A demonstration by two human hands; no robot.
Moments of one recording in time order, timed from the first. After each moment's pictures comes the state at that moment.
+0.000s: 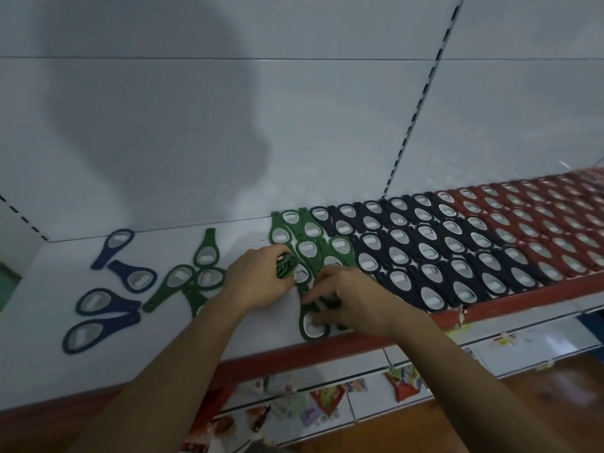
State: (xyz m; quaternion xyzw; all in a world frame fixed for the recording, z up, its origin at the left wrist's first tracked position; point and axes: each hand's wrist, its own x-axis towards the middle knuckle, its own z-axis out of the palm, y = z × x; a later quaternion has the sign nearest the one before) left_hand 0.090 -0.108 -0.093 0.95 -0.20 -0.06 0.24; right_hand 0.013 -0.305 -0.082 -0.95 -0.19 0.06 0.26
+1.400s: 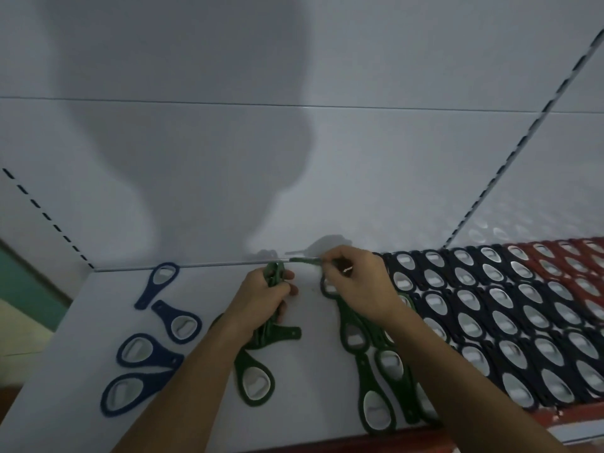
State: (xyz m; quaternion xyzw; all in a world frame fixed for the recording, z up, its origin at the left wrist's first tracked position) left_hand 0.159 -0.045 -0.094 0.76 0.04 -0.17 0.62; right_hand 0.143 -0.247 -0.073 -0.91 -0.06 -0.11 0.39
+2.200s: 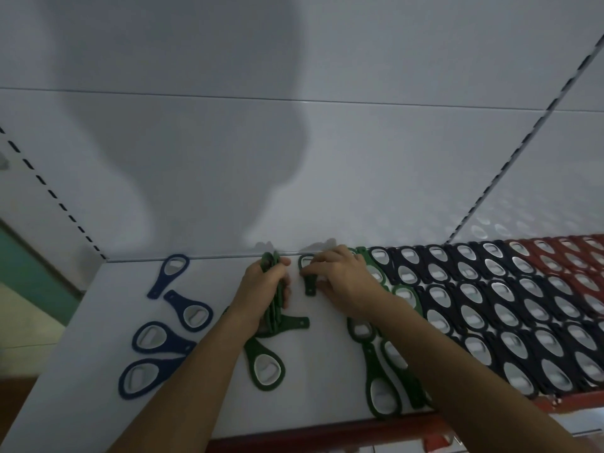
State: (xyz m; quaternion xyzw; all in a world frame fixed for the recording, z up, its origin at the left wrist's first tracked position) left_hand 0.153 -0.038 -0.091 0.67 0.09 -0.16 0.72; right_hand 0.159 -0.230 -0.097 -0.98 -0.18 0.00 0.12
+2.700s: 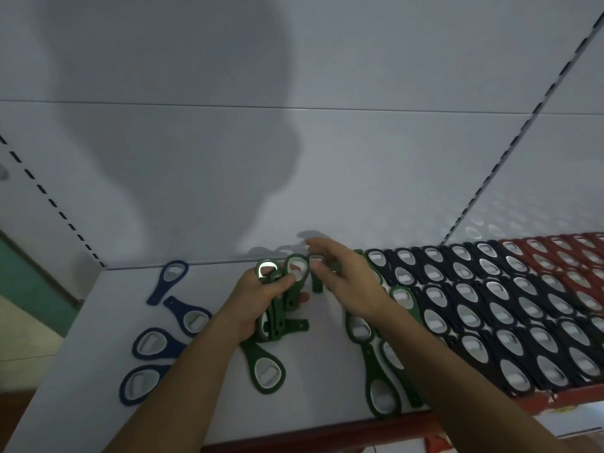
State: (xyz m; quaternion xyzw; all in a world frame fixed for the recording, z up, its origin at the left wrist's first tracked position) left_hand 0.148 -0.026 -0.085 0.62 0.00 -0.21 0.76; right_hand 0.145 -0.226 -0.087 -0.88 -0.11 -0.08 0.45
